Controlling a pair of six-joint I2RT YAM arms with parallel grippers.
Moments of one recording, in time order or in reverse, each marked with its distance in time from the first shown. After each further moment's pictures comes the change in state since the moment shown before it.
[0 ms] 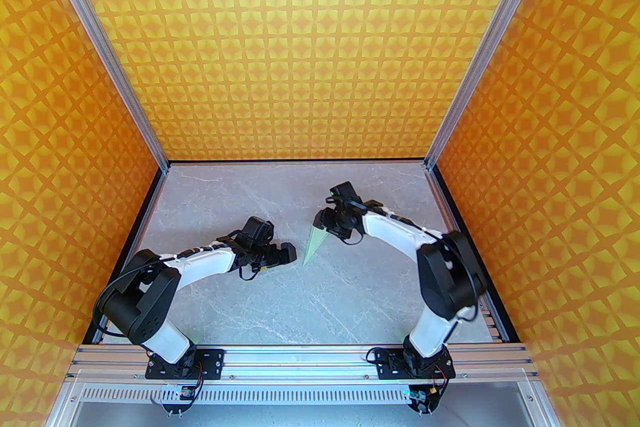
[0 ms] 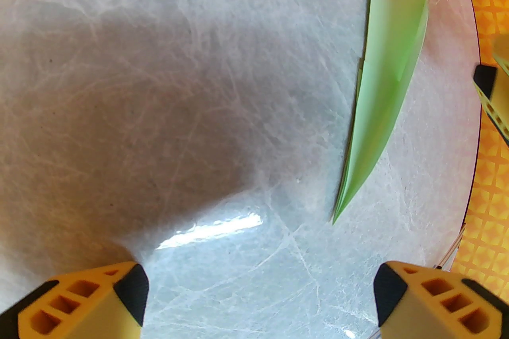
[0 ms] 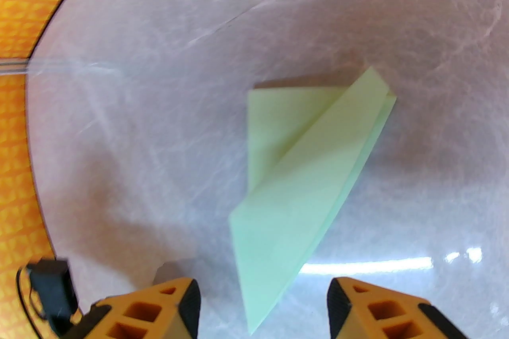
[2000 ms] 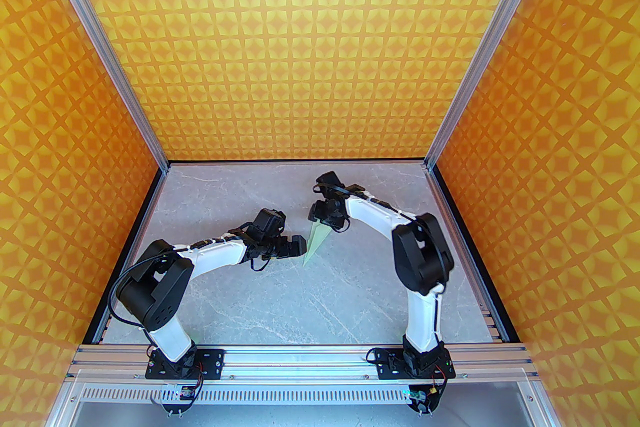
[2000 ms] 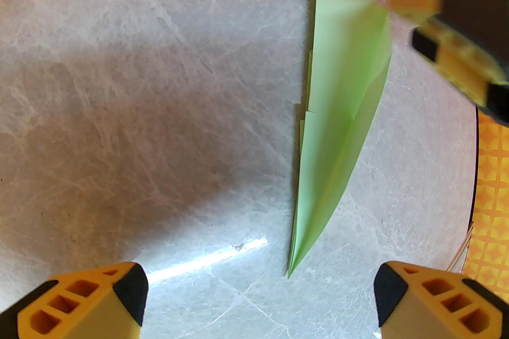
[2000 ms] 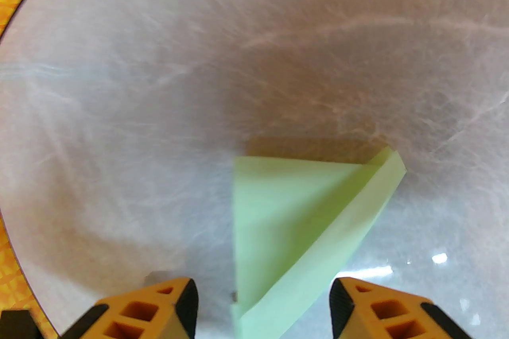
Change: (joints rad) left arm -0.040 0.112 0.137 0.029 -0.033 0.064; right arm 0.019 0.208 0.240 -0.176 0.086 -0.062
